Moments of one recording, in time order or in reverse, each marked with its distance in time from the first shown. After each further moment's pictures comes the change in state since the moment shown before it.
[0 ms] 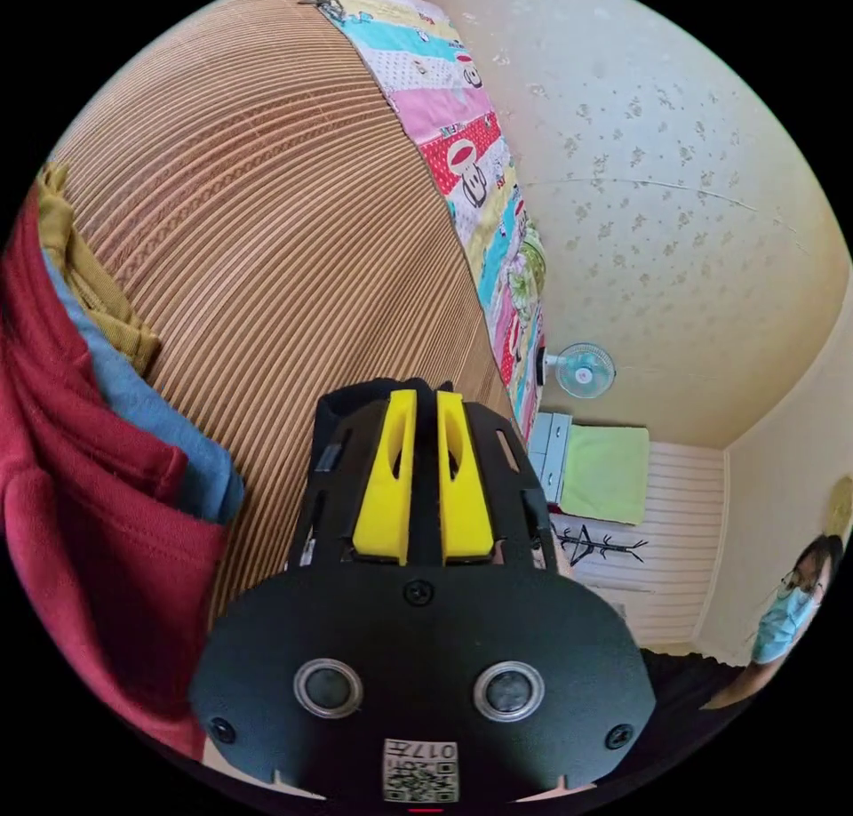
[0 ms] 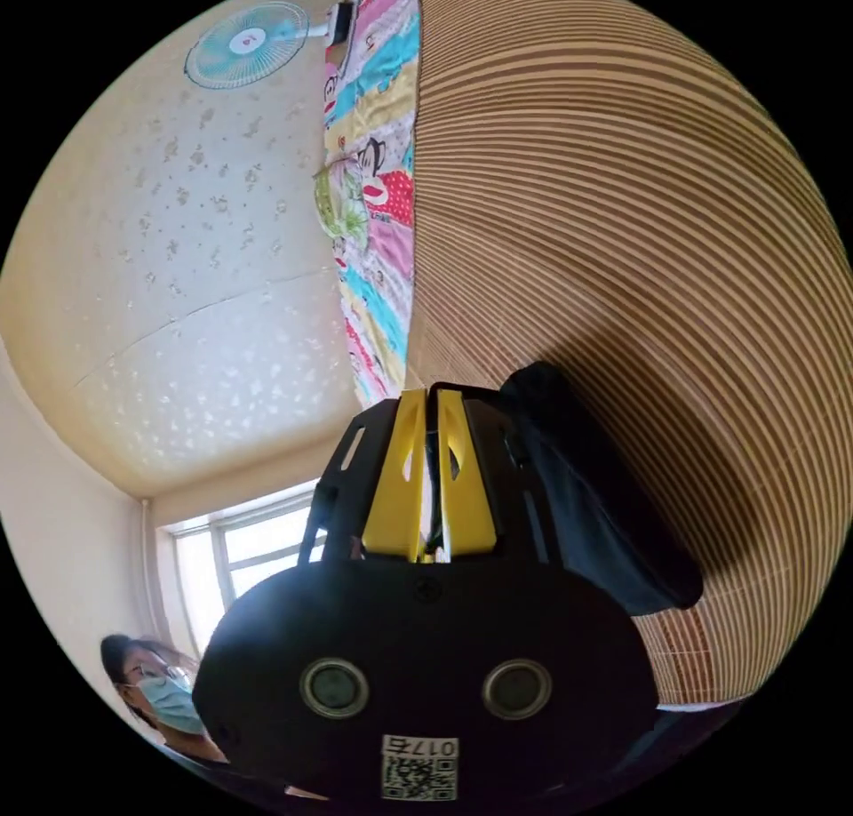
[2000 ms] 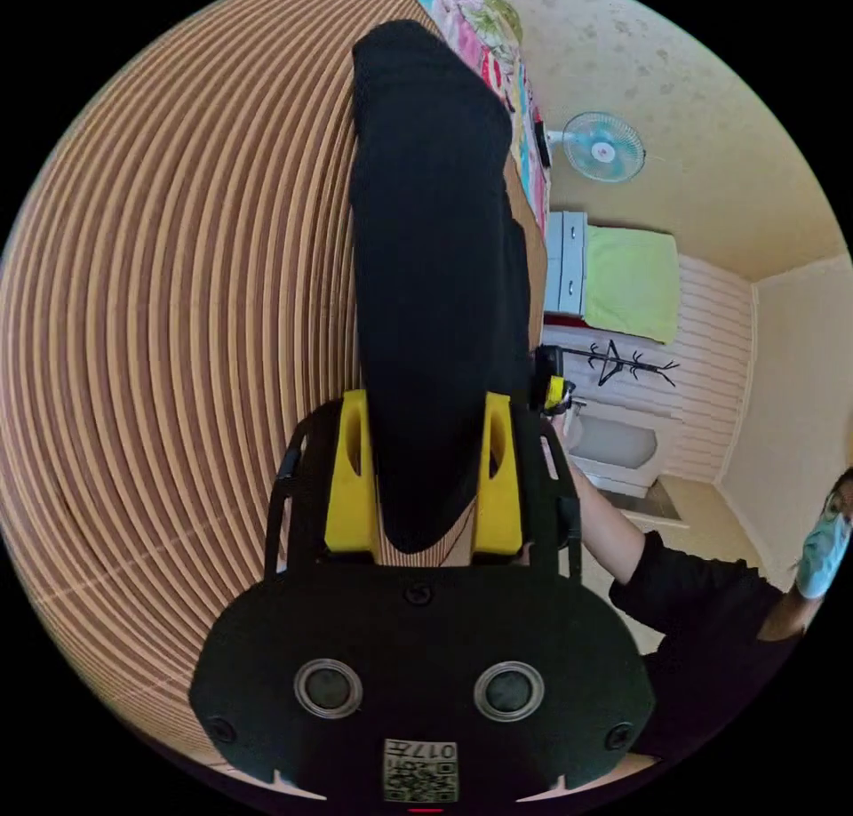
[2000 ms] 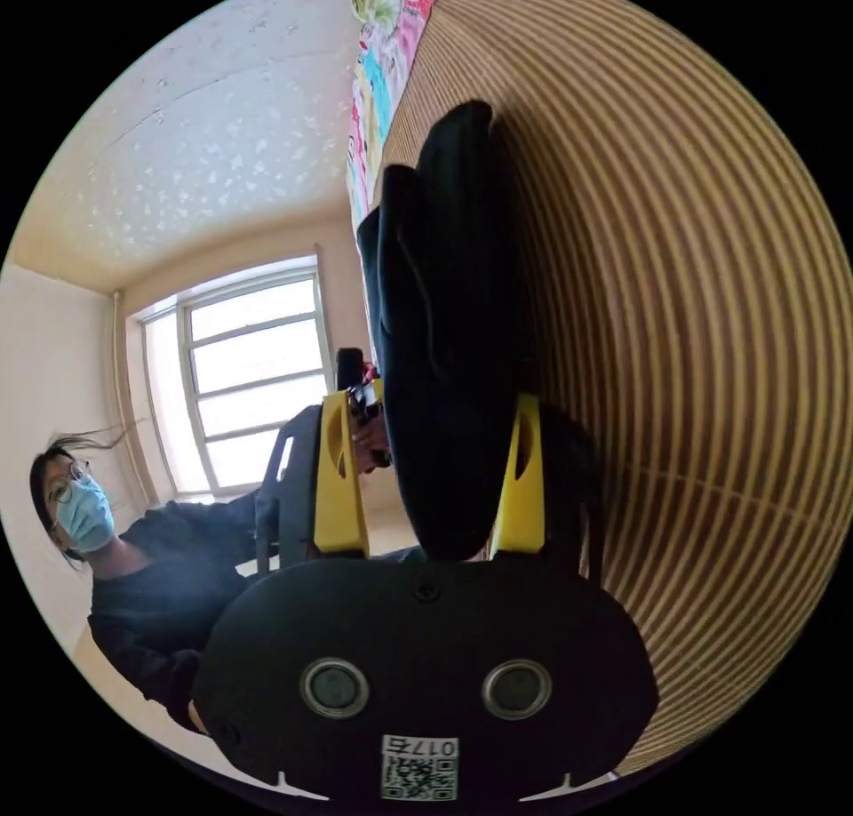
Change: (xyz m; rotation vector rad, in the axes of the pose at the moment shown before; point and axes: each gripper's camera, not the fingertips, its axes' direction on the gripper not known) left arm -0.072 0.054 0.313 -0.636 -0.003 0.126; right arm -0.013 0.024 0.028 -0.738 0.026 -0.365
